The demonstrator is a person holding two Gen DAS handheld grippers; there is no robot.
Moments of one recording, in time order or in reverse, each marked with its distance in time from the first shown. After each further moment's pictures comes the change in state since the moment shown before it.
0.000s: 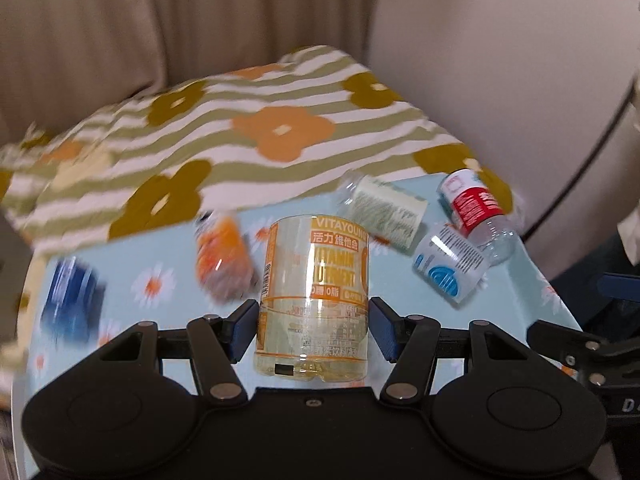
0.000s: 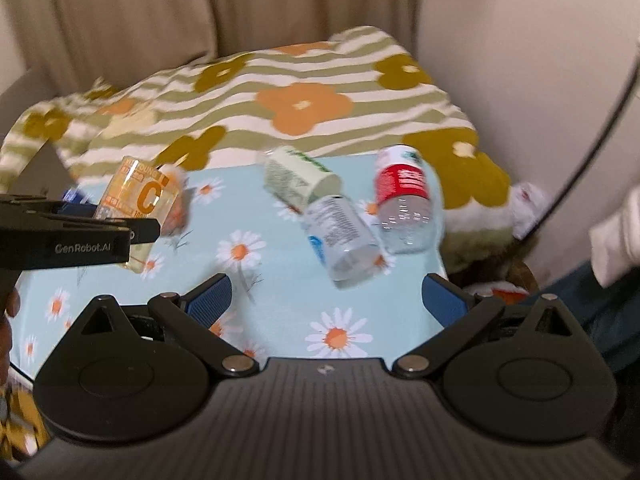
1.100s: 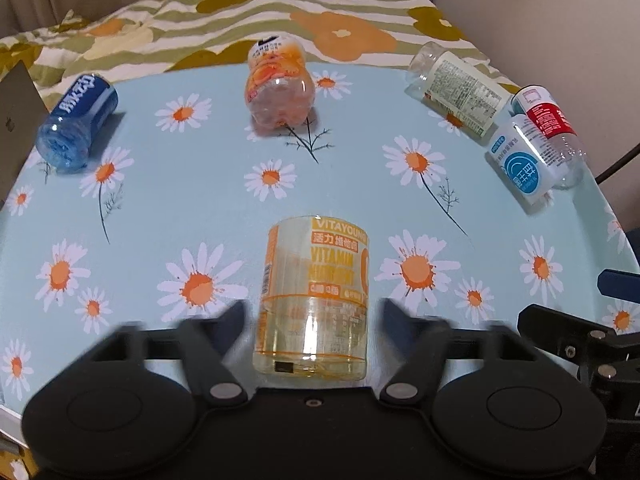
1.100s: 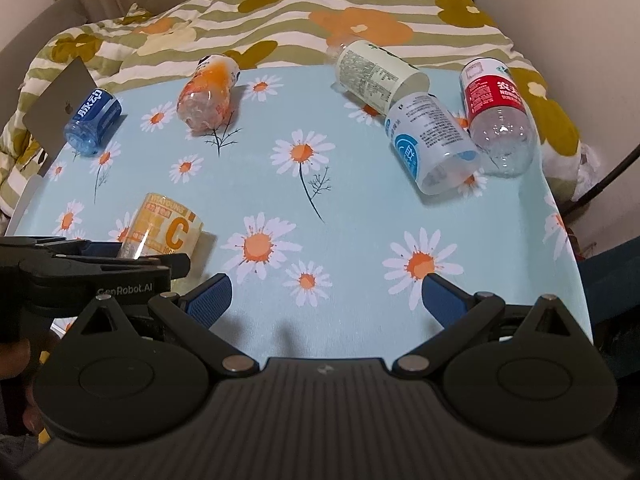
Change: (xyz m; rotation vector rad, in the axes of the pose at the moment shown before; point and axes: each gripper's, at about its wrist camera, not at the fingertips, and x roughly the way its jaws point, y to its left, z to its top) left arm 0.049 0.036 -0.087 -0.168 0.193 0.038; right arm 0.059 0.046 -0.044 -0.053 0.181 0.065
